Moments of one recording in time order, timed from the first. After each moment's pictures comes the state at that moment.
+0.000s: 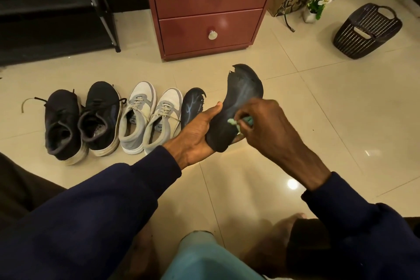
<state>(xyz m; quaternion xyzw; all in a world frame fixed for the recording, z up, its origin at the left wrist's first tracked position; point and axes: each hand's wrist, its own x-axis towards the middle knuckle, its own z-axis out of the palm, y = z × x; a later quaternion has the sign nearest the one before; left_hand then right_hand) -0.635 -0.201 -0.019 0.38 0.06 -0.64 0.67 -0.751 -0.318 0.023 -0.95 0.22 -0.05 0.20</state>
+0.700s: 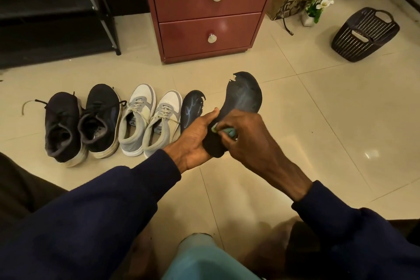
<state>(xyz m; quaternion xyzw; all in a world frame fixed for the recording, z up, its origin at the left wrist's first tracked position) -0.639 -0.199 -0.018 0.39 0.05 -0.64 0.67 -0.748 -0.289 0.013 -0.95 0.18 -0.11 0.25</state>
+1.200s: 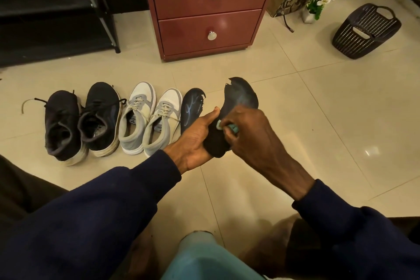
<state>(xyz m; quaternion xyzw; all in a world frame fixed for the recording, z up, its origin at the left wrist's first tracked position) -0.641 -0.197 -0.023 0.40 0.06 -0.63 0.66 -0.748 -0.293 0.012 -0.96 0.17 -0.10 0.21</state>
